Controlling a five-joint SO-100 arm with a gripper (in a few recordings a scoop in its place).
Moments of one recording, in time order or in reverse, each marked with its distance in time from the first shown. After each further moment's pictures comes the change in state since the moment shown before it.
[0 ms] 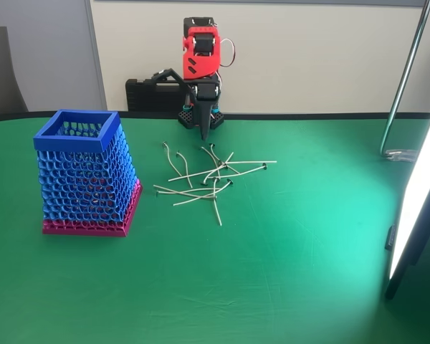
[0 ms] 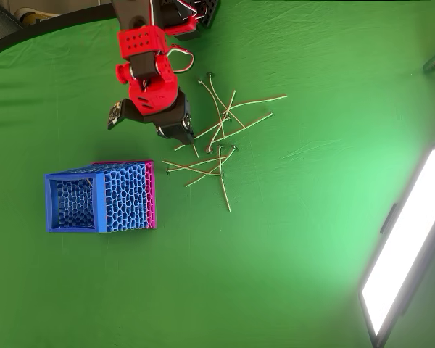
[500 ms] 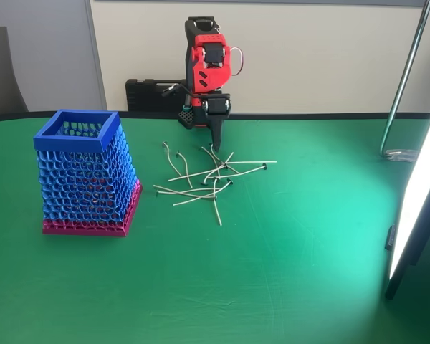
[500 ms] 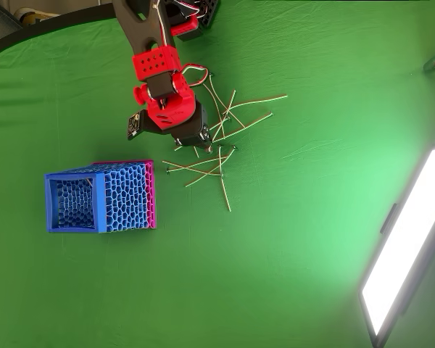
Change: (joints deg) arm -6.2 -11.4 -6.1 2.8 9.2
